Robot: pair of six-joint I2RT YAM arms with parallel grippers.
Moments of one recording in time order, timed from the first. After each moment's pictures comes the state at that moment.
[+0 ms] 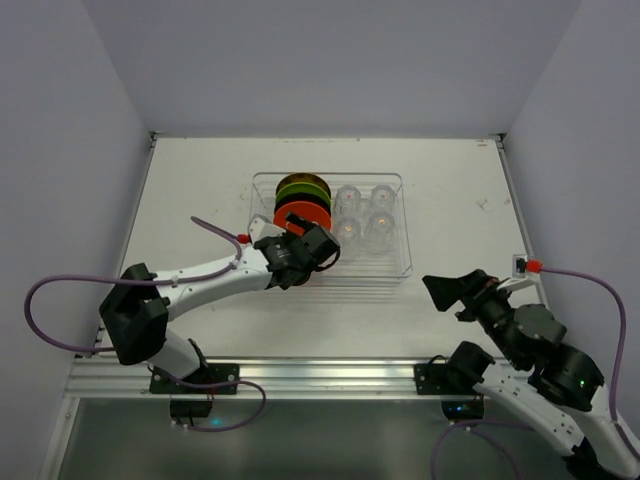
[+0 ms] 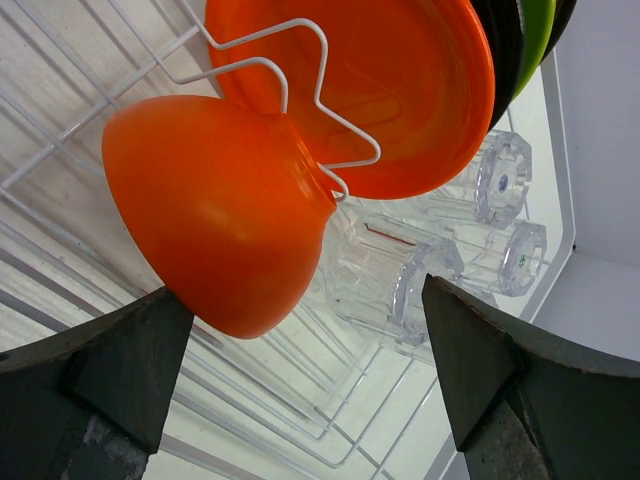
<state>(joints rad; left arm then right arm) -0.97 1.54 1.11 -0.67 -0.75 -1.93 0.85 0.12 0.74 -0.83 0.45 0.84</state>
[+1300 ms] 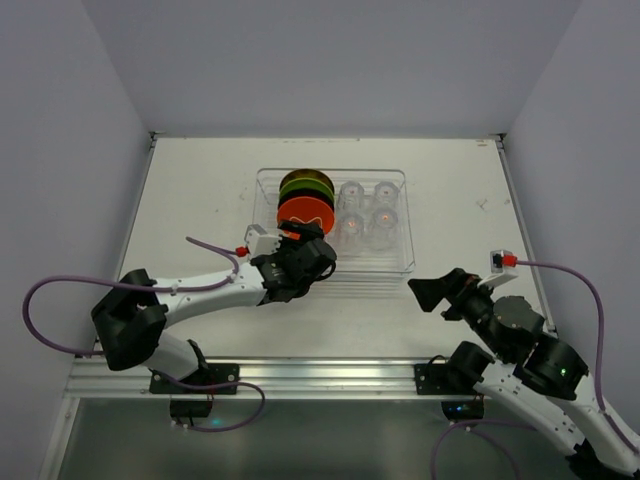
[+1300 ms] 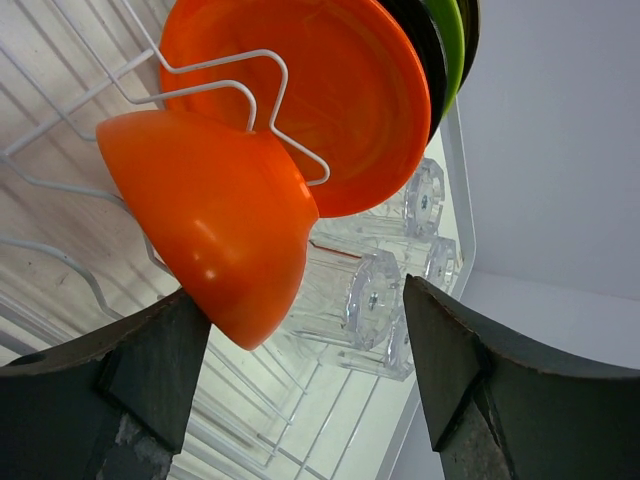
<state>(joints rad) -1.01 1.48 0.92 -0.33 -0.93 -1.96 0.85 0.17 0.67 -0.78 0.39 0.82</state>
